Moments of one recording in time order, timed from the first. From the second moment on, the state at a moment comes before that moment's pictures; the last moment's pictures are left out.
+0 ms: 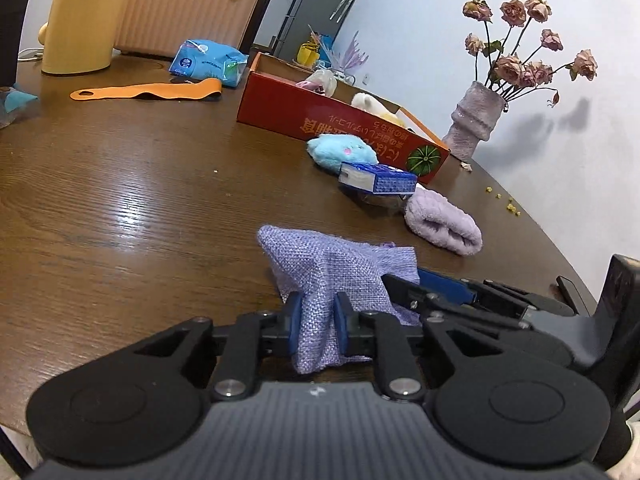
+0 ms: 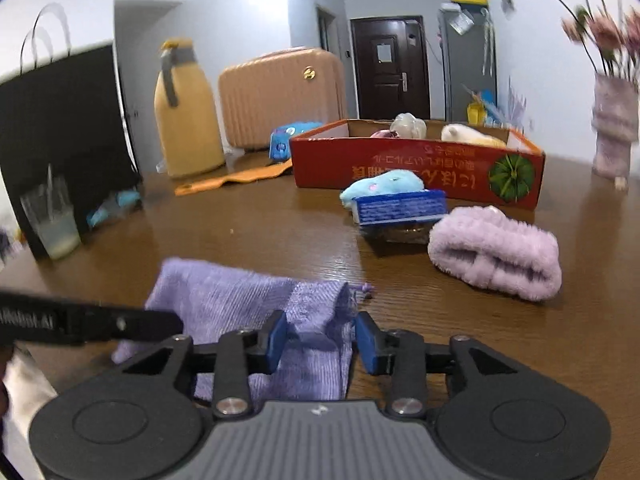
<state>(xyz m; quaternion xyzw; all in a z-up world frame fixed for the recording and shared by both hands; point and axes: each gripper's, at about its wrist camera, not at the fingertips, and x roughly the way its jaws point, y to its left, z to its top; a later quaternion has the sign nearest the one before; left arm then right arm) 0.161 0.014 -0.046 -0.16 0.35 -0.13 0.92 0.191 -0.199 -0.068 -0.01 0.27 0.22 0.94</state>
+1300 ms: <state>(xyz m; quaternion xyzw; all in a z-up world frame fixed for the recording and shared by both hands) 0.468 0.010 0.004 0.01 0.32 -0.11 0.94 0.535 -0.157 -0.024 0.05 0.40 0.21 0.89</state>
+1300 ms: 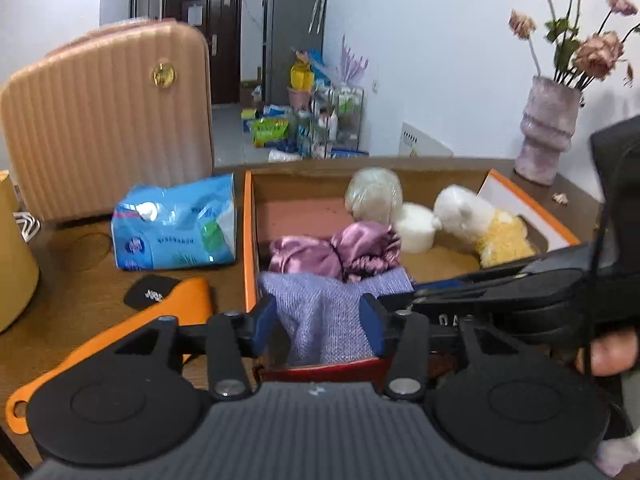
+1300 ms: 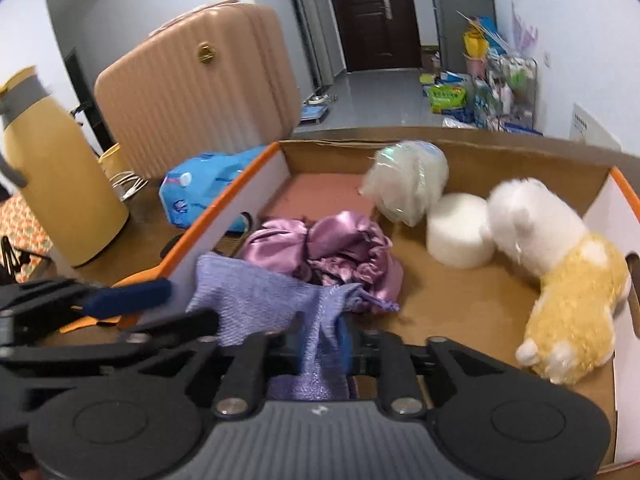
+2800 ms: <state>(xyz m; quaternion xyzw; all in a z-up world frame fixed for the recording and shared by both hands) 0.084 0.003 0.014 -0.02 0.19 -0.06 0.98 0.091 -0.291 -0.030 0.02 0.20 0.16 0.97</state>
